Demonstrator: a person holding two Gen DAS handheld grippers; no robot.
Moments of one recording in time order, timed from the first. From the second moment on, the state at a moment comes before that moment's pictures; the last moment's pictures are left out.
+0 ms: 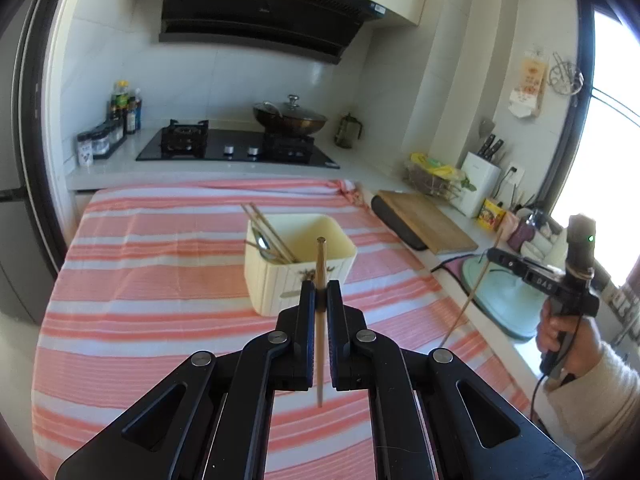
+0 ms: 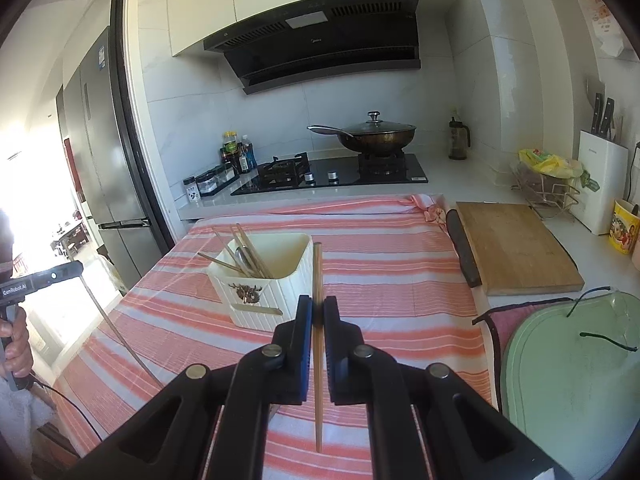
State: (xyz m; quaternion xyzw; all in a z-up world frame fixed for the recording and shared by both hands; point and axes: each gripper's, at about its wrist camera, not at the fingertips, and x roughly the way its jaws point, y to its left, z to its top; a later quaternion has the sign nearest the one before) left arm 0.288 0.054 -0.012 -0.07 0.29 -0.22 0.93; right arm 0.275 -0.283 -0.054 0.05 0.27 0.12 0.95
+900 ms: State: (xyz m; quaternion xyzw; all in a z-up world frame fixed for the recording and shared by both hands) left arm 0.419 0.019 0.046 -0.12 0.21 -0.18 0.95; right arm 0.403 -0.238 0.034 0.07 0.14 0.14 0.98
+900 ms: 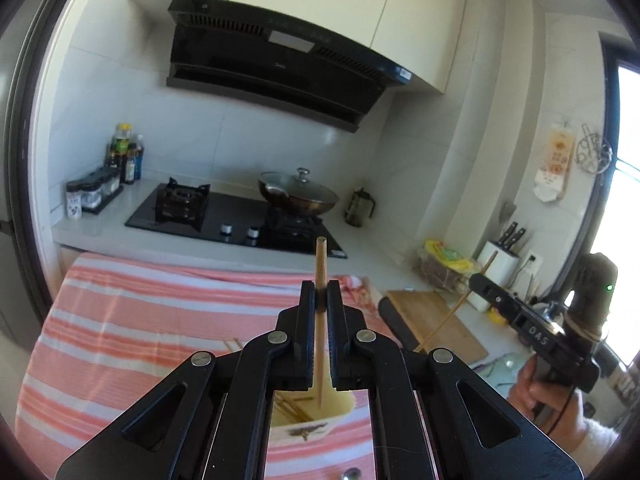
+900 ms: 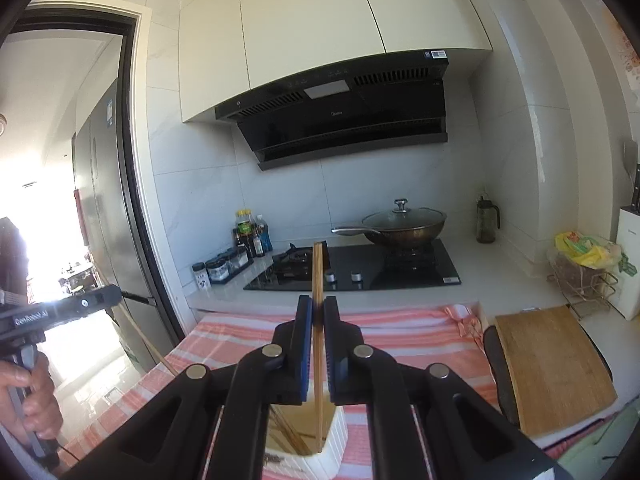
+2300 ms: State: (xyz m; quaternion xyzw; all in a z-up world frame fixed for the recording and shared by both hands) left arm 0.240 -0.030 -0.187 -0.04 0.44 -0.17 0.88; right arm 0.184 -0.285 -0.241 0.02 0.40 0.02 0.92
